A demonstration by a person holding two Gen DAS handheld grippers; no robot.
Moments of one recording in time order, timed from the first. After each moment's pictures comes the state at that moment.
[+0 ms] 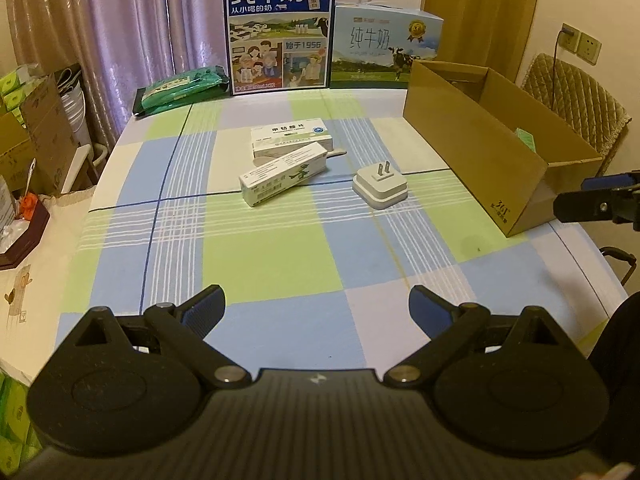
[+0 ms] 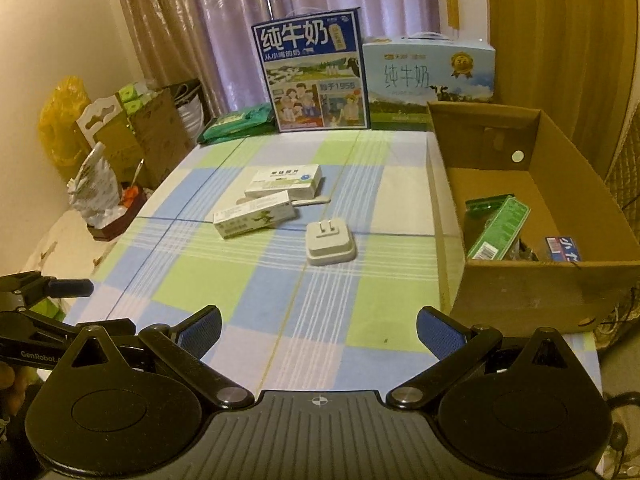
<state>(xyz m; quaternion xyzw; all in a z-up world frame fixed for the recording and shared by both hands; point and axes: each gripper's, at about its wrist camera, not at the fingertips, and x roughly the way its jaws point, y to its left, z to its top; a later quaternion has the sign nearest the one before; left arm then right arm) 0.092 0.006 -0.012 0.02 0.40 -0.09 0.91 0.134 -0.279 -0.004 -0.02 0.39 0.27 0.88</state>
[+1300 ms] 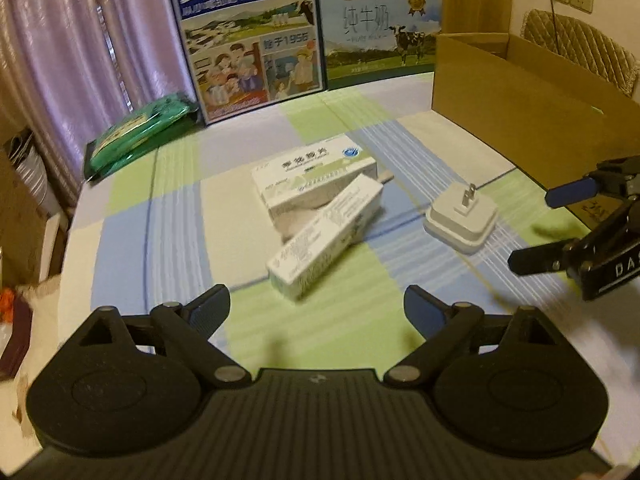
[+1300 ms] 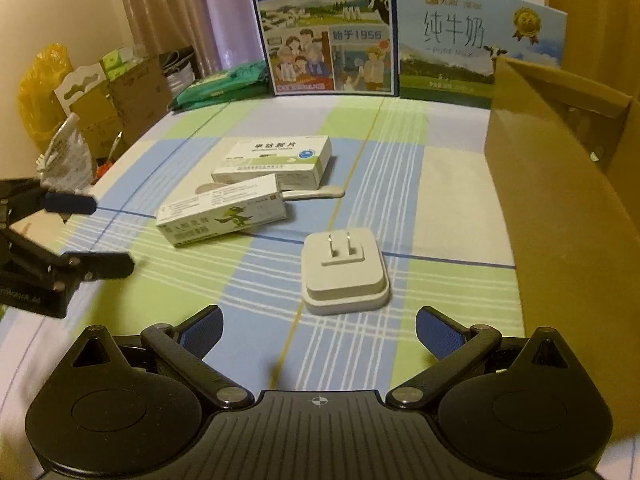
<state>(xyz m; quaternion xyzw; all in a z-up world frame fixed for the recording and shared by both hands) 0.260 0.036 -0.078 0.12 0.38 -0.15 0.90 0.261 -0.194 -0.119 -0.05 0.41 0.27 0.87</state>
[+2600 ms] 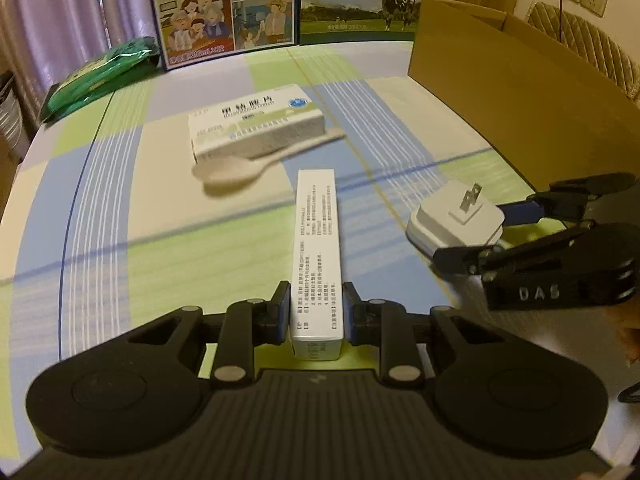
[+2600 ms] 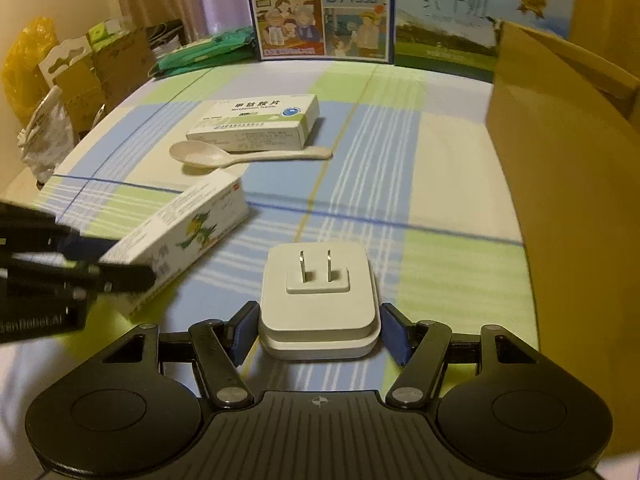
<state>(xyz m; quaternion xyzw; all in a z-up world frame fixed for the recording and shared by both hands) 0.251 -0.006 -0.099 0.06 0.44 -0.15 0.88 0.253 -0.192 -0.140 -0.08 0.44 0.25 0.86</state>
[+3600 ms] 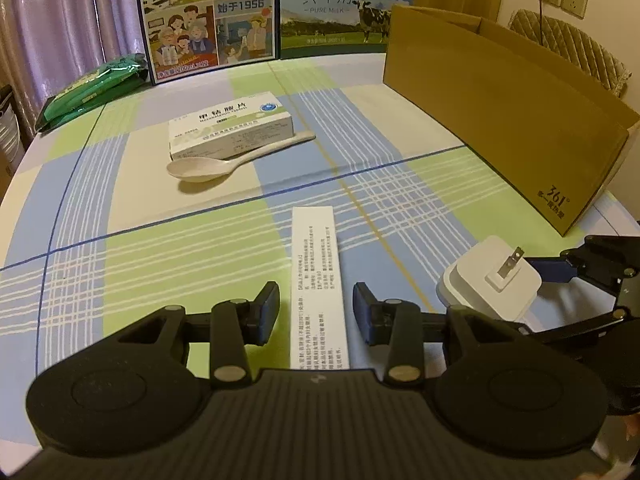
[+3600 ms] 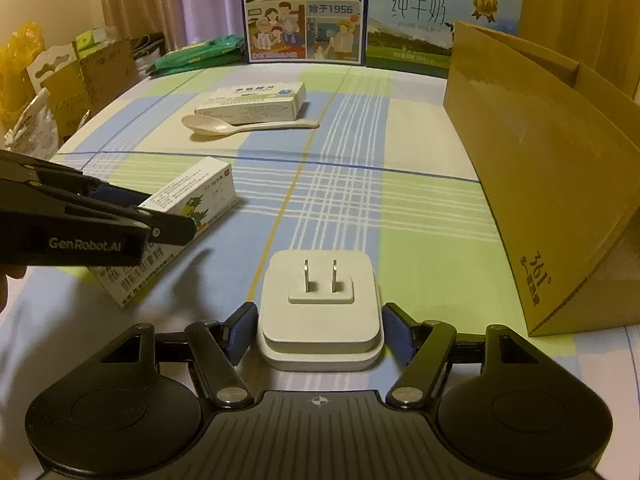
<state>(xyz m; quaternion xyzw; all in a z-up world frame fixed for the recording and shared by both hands) 0.228 -0.028 -0.109 0.06 0.41 -0.16 0.90 0.180 -0.203 -0.151 -0.08 0.40 0.20 0.89</state>
